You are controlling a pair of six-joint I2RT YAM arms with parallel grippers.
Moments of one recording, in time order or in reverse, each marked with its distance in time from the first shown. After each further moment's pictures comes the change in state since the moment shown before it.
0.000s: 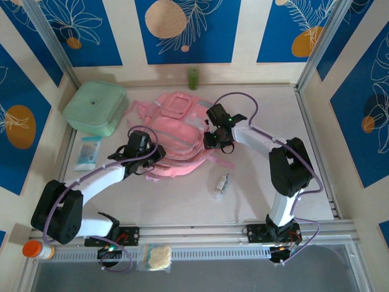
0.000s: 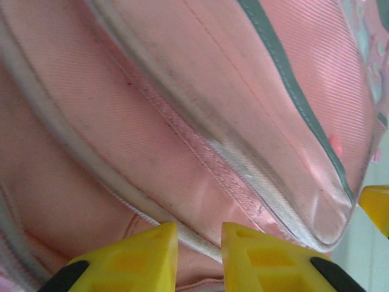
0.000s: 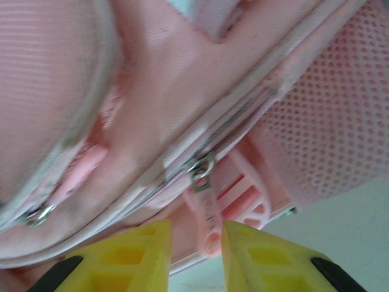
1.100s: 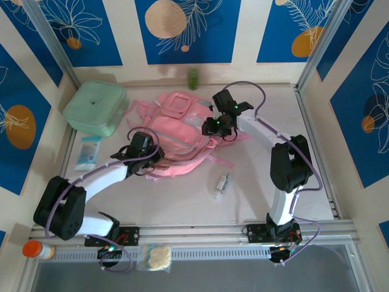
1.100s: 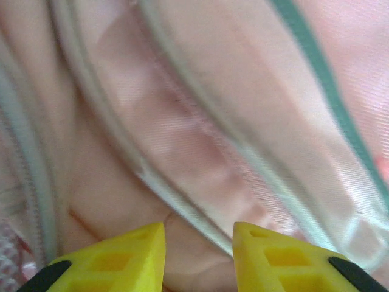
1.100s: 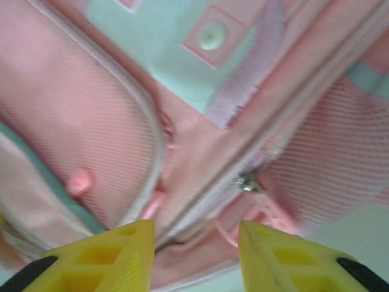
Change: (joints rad) left arm -0.033 0.026 0.016 -0.033 -0.112 0.014; right arm -0.078 0.039 0.180 -0.051 -0.182 0.114
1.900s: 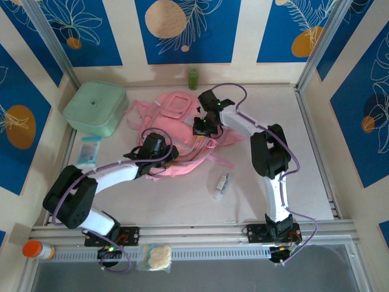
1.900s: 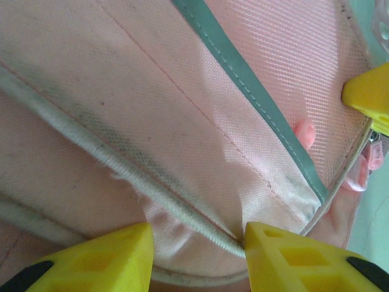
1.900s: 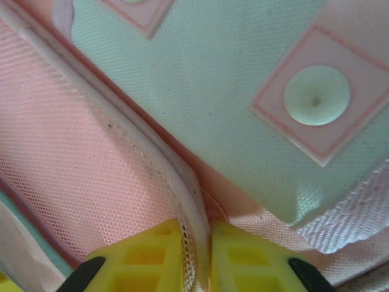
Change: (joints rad) left arm -0.114 0.130 0.017 0.179 0.008 -0.026; right arm 0.053 0.261 0.216 -0.036 -0.029 0.053
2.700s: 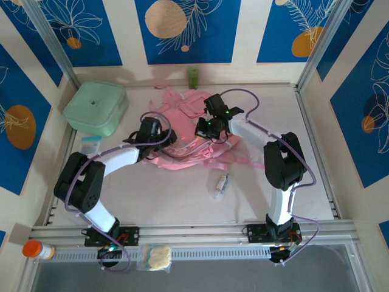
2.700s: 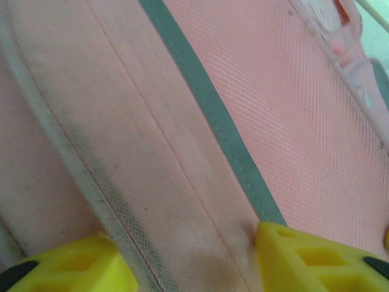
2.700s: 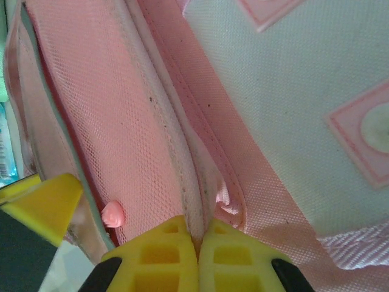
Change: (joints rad) left arm 0.145 0.135 0.184 -0.003 0.057 0.180; right arm 0.015 -0.219 -0.261 0.201 -0.023 0.269
